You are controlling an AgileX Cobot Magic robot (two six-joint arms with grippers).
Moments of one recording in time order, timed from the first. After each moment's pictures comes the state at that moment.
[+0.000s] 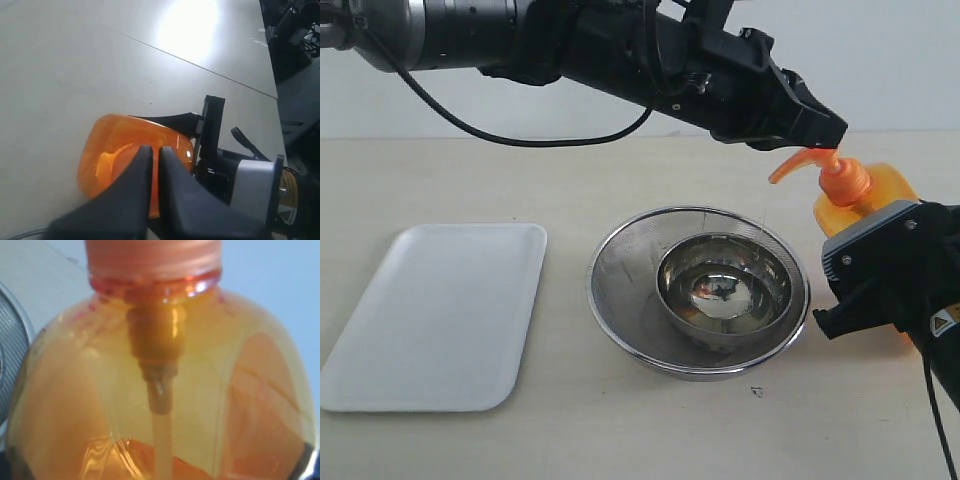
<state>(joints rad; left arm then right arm) -0.67 2.01 -1.61 -1.21 0.74 1.20 0.56 1.71 -0.26 0.52 -1.20 -0.72</state>
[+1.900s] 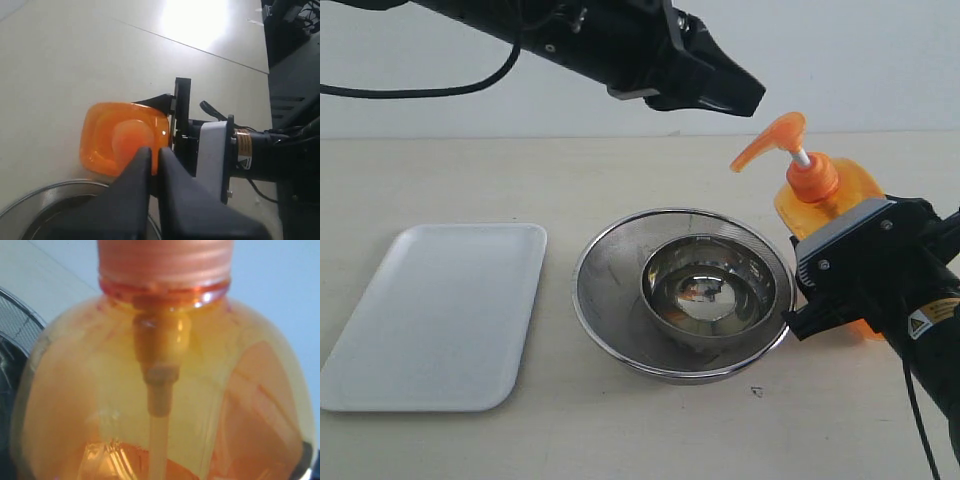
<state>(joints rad) -0.56 1.72 -1.47 -1.09 0.86 1.16 0.58 1.71 -0.27 0.43 -1.22 -0.68</state>
